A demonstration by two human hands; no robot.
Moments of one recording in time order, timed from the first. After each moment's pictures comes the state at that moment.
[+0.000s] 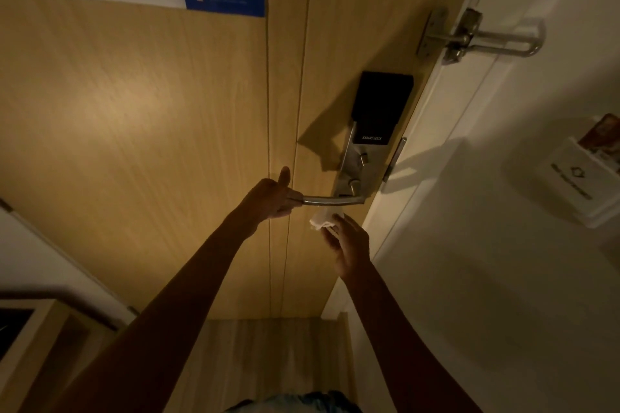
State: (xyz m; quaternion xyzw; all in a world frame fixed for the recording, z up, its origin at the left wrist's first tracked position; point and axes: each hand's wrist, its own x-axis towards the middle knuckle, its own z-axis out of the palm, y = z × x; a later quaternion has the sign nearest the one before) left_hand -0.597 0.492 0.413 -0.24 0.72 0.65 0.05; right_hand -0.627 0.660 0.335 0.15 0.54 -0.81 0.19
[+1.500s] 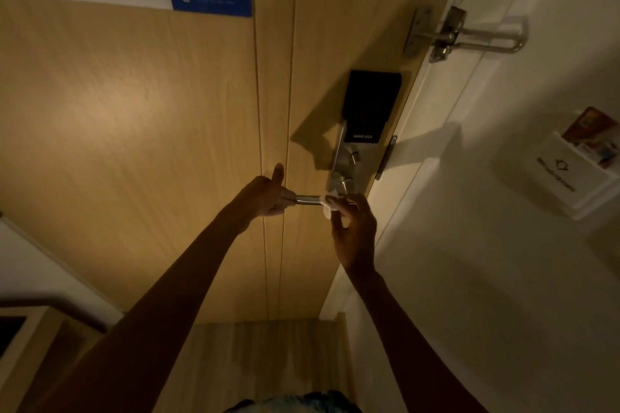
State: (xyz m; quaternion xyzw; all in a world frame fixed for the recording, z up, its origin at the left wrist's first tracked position) left_hand -0.604 0.491 0.413 -0.23 0.75 0.62 0.06; right_hand -0.623 0.679 0.351 -0.25 0.83 -0.45 -0.23
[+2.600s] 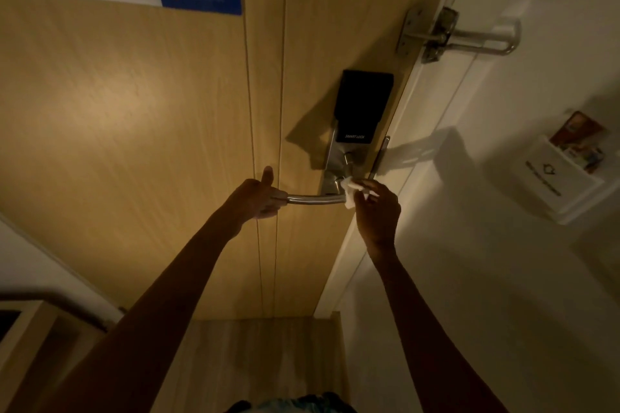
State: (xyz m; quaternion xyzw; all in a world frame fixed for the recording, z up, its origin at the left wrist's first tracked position) left_hand -0.605 0.493 0.405 -0.26 0.69 0.67 0.06; right_hand -0.662 0.711 0.382 -0.09 0.79 -0.59 -0.15
